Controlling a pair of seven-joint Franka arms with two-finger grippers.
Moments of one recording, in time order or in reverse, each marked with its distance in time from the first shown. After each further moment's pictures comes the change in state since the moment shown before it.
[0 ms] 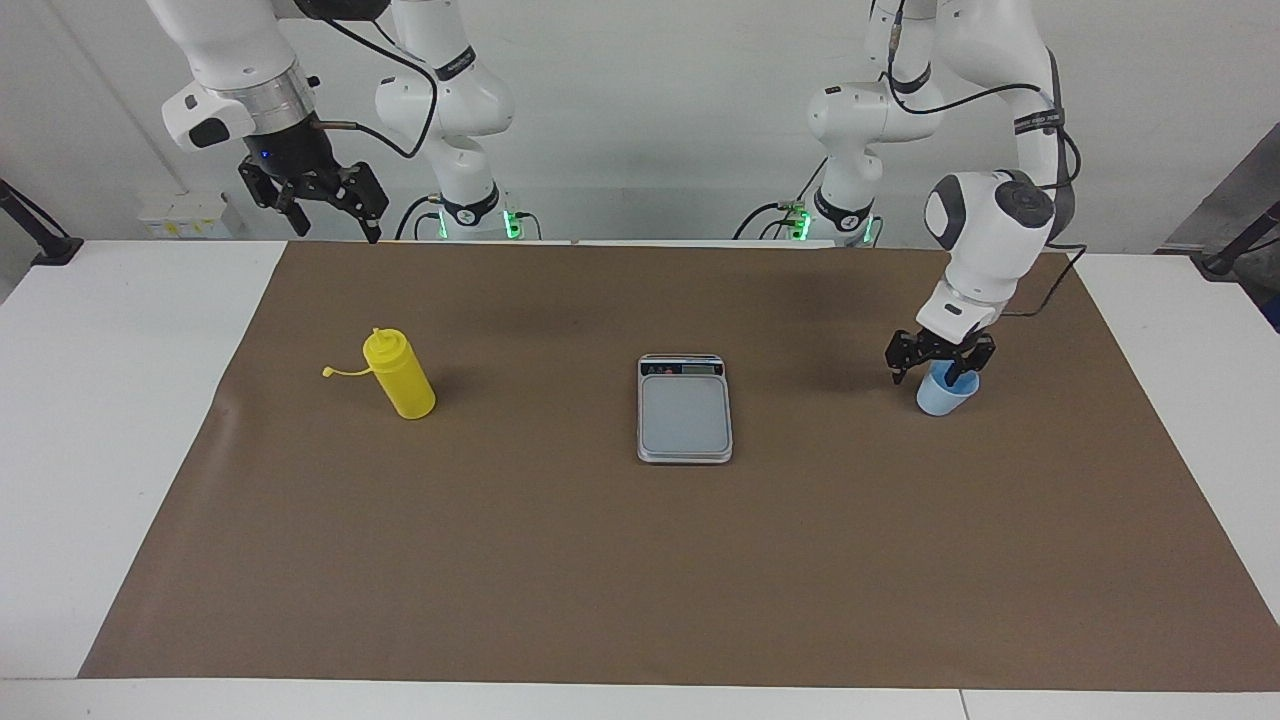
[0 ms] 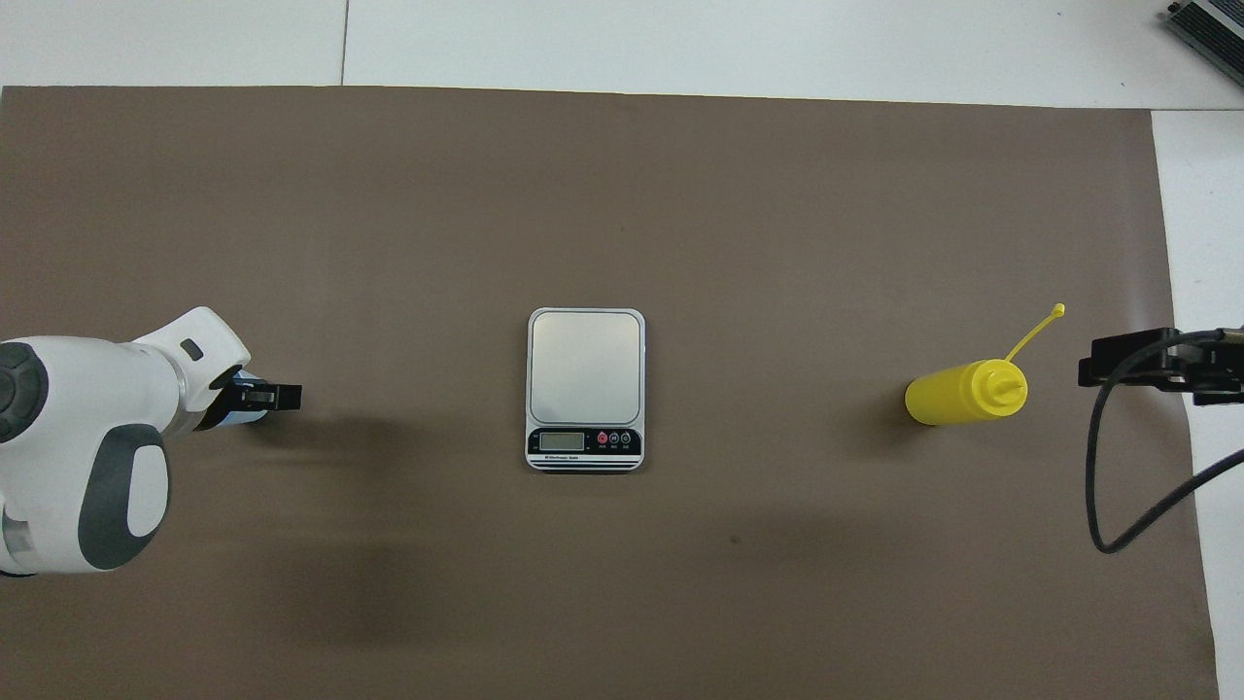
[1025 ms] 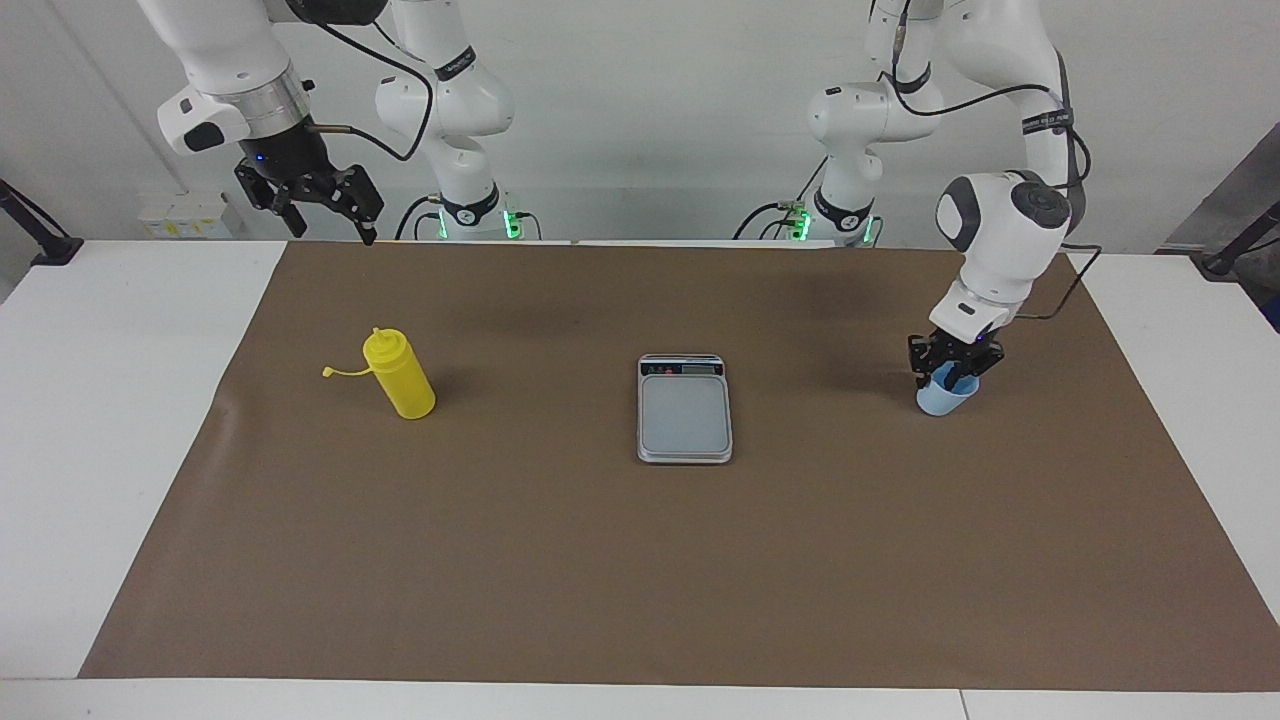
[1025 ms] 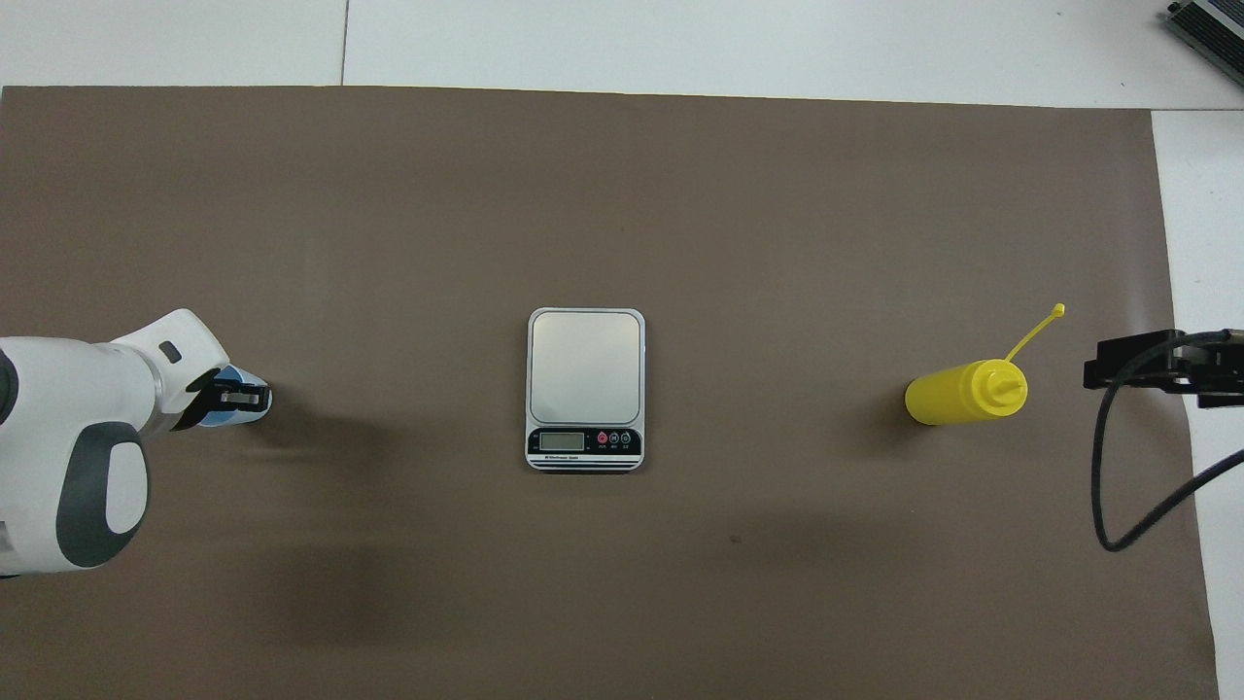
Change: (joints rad) left arm 0.030 0.003 0.009 0.000 0.000 0.005 0.076; right arm -0.014 0.000 0.000 -0.008 0.000 0.000 -0.007
